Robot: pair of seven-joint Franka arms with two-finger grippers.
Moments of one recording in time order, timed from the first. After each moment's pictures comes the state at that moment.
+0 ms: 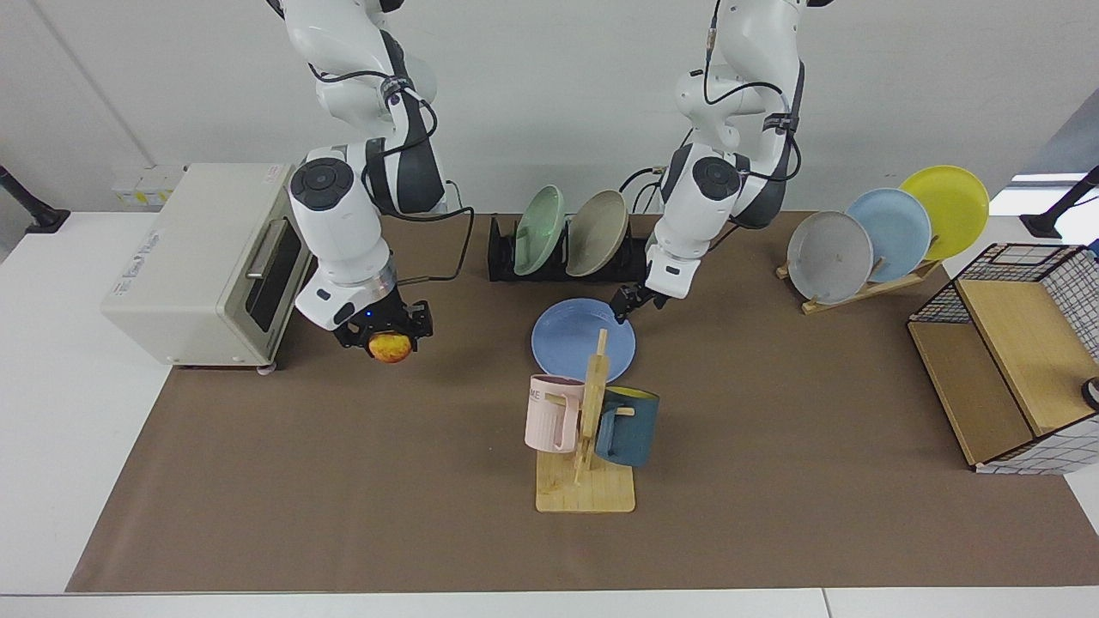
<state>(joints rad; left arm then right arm) 0.09 0.10 -0.54 -2.16 -0.12 2.28 -0.79 0.22 0.23 -0.05 -1.79 0.01 2.05 0.03</state>
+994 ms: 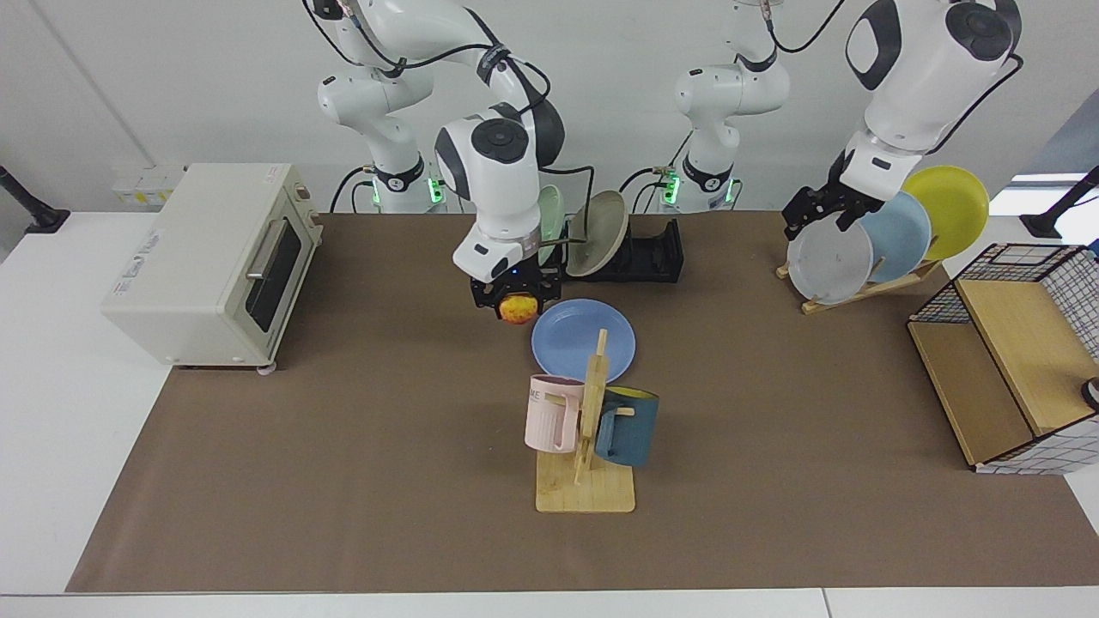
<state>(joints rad) 0.03 -0.12 -0.04 -1.82 -0.05 1.60 -0.17 0.57 0.24 -0.04 -1.78 0.01 2.08 0.46</state>
